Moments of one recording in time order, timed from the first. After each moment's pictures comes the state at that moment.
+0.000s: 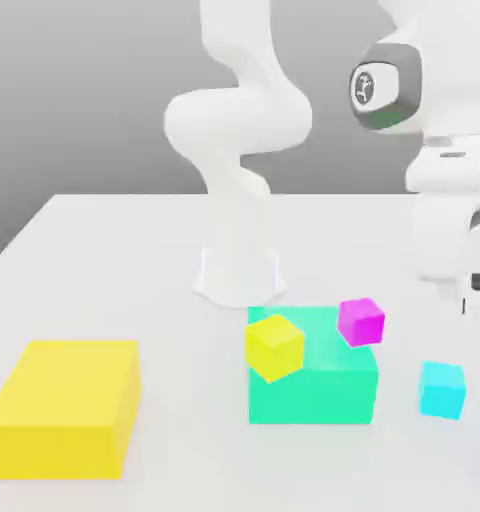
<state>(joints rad) 0.38 -0.05 0.21 -2.57 -0.06 2.68 0.36</state>
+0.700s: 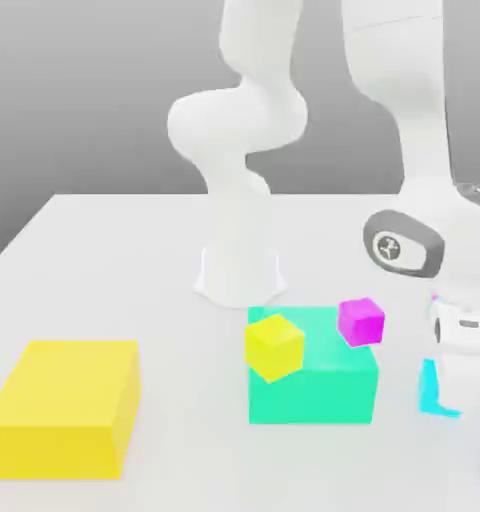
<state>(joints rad) 0.50 0.26 0.20 -2.61 -0.18 2.86 0.33</state>
